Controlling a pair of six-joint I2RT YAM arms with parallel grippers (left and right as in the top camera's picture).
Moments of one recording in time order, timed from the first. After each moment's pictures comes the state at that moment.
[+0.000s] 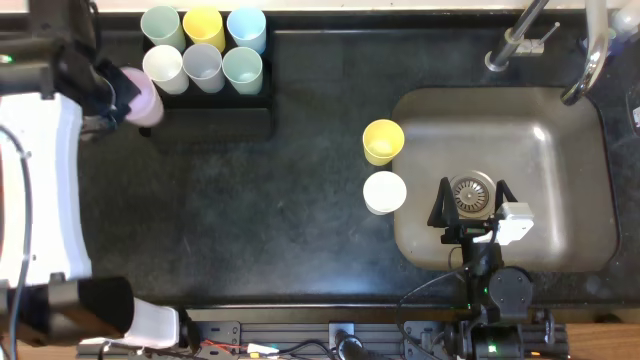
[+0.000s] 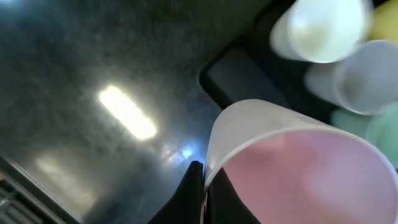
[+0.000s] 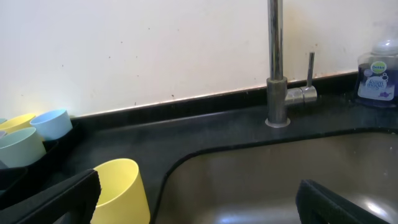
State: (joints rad) left arm 0.14 1.67 1.76 -1.36 -0.13 -0.70; right arm 0.03 0.01 0.02 -0.02 0.00 0.22
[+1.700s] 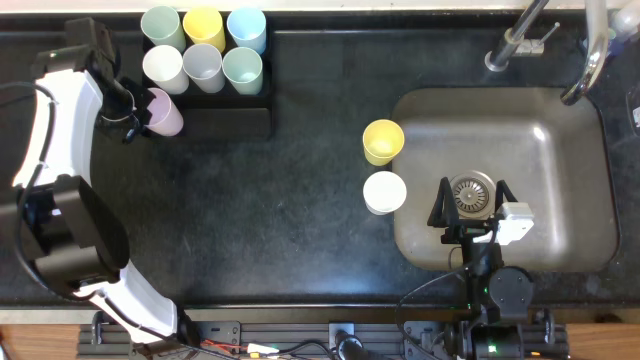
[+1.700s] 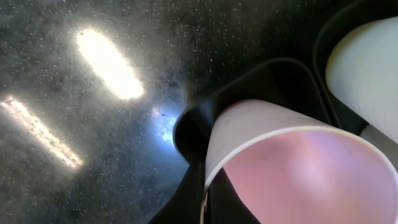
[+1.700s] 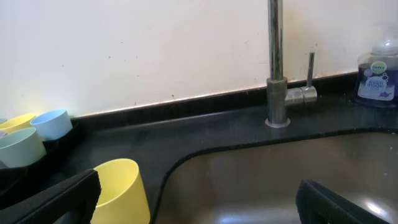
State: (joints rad) left arm 0.22 1.94 1.63 -1.11 -0.01 -0.81; right arm 0.03 0.01 0.02 -0.02 0.00 0.22
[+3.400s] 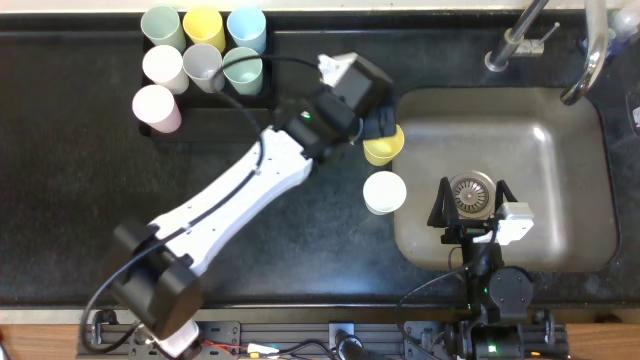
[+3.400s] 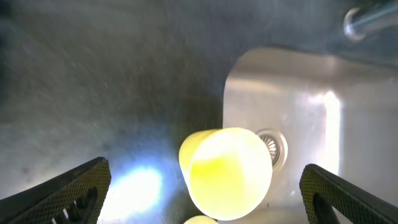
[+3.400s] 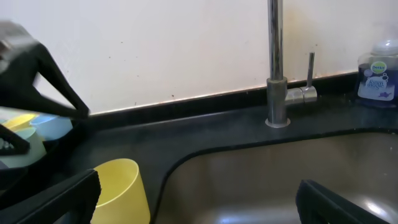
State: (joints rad) left arm -0.75 1.86 1.62 -0.71 -0.13 -0.83; right arm 0.03 0.01 0.02 -0.02 0.00 0.22
